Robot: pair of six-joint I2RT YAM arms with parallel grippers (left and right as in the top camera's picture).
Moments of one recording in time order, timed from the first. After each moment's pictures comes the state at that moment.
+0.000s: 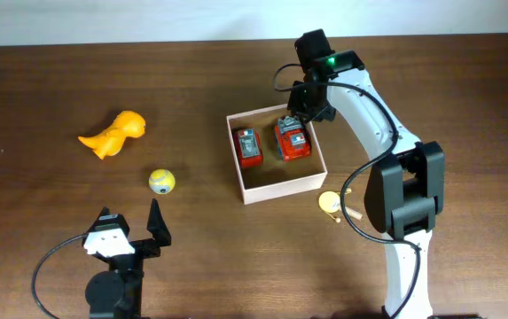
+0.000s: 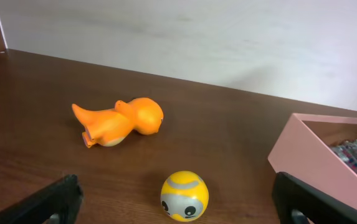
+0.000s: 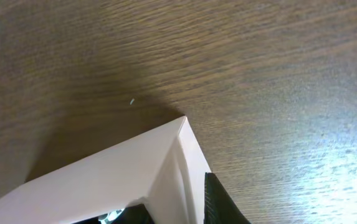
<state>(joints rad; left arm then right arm) -0.01 0.01 0.05 -0.15 -0.08 -0.18 0.28 2.29 2.04 -1.04 -0.02 0.57</state>
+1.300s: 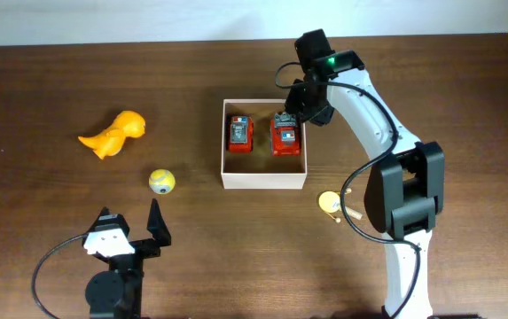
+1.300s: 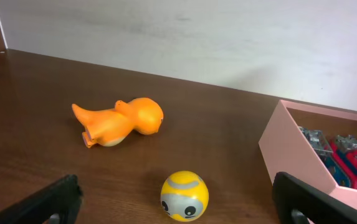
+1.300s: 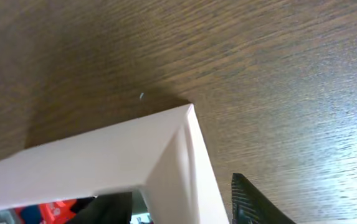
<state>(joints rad) -0.01 0.01 0.05 -0.15 -0.08 -0.18 0.28 2.29 2.04 -1.05 -0.07 0.67</state>
